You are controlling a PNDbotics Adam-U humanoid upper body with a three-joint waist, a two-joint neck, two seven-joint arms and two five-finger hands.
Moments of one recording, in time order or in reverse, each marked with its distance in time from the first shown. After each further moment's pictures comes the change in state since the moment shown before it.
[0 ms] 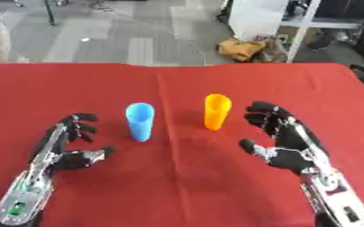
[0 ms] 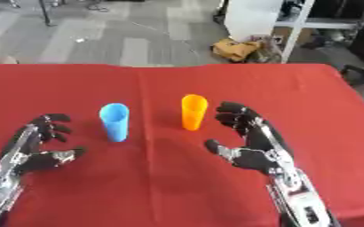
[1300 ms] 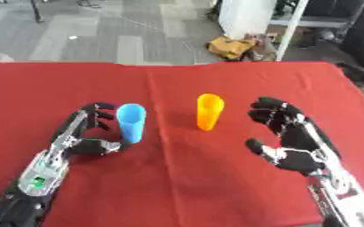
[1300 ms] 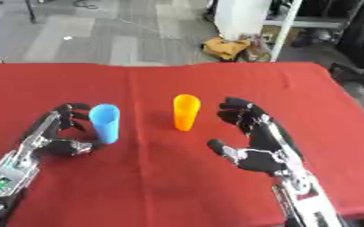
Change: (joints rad) left arm -0.170 0.000 -0.004 0.206 -0.067 -0.042 -0.036; right arm -0.016 0.000 0.015 -0.066 -0.025 -0.006 0.015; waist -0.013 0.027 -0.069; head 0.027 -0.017
